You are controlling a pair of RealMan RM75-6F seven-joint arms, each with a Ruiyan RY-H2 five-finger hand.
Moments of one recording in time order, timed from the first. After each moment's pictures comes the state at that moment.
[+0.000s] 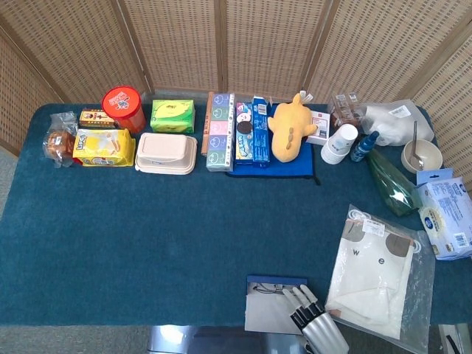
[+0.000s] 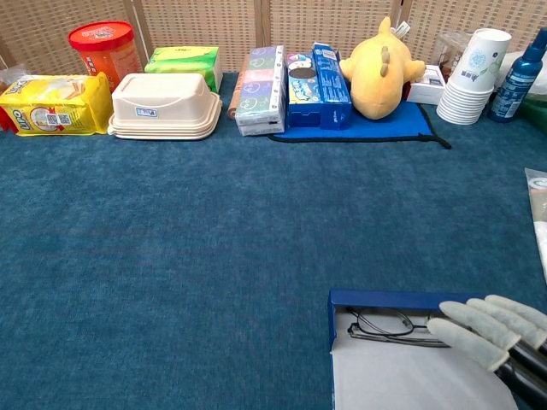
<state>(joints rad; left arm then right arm) 0.10 -0.96 0.00 -1.48 1.66 1.84 -0.50 -0.07 -1.87 -0.28 -0.87 -2.03 1.73 -0.04</state>
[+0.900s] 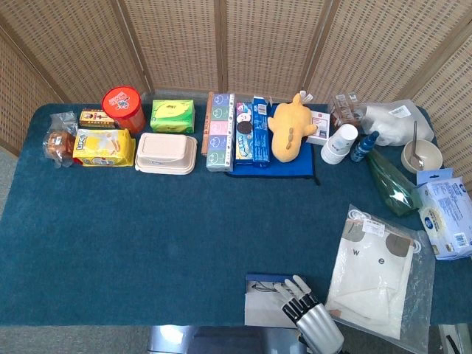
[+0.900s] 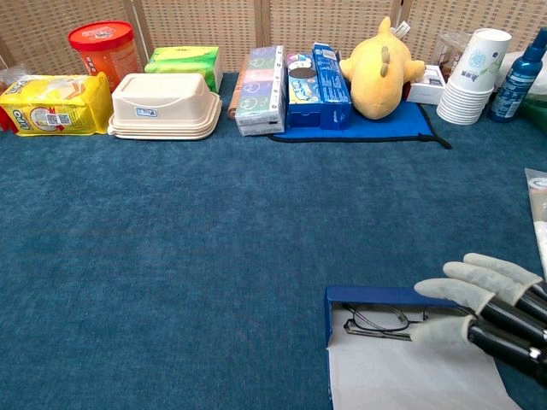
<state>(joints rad) 0.10 -0.99 -0.01 -1.43 1.62 1.79 -0.53 0.02 -1.80 -0.25 -1.10 -2.04 1.68 -0.12</state>
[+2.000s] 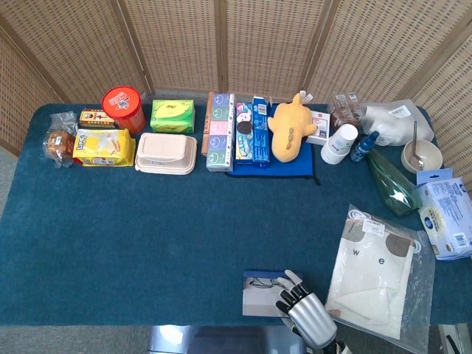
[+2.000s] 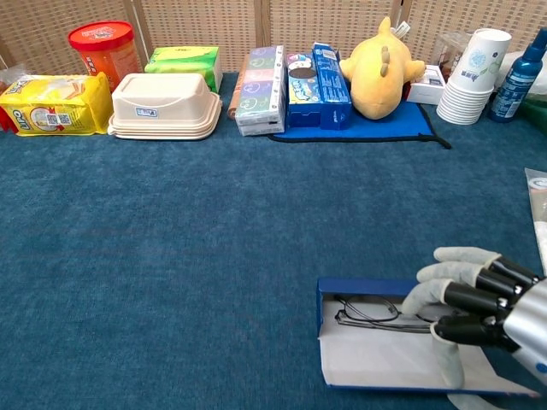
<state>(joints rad) 0.07 -1.01 -0.01 -1.41 1.60 1.74 -0.51 0.10 -1.71 -0.22 -1.32 -2.00 1.53 -0.22</state>
